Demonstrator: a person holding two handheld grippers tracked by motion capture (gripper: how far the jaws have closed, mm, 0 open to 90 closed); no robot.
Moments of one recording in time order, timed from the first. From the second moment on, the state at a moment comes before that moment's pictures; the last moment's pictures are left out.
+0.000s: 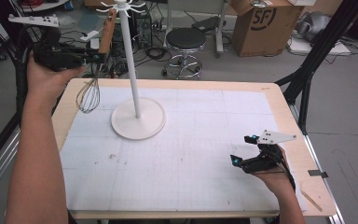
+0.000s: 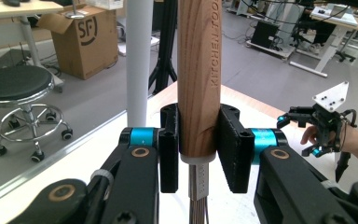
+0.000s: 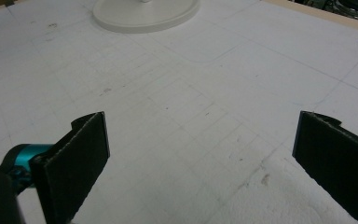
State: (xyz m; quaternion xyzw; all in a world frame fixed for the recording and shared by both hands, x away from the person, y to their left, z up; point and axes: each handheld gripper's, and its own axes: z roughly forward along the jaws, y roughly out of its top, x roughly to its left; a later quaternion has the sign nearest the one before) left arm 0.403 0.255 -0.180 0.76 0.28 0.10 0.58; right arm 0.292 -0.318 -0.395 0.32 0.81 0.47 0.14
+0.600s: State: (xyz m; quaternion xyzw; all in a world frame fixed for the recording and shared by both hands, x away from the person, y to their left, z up) left arm 0.416 0.231 -0.192 0.78 0.30 0.13 0.54; right arm 0.292 -0.320 -0.398 0.32 0.81 0.47 0.14
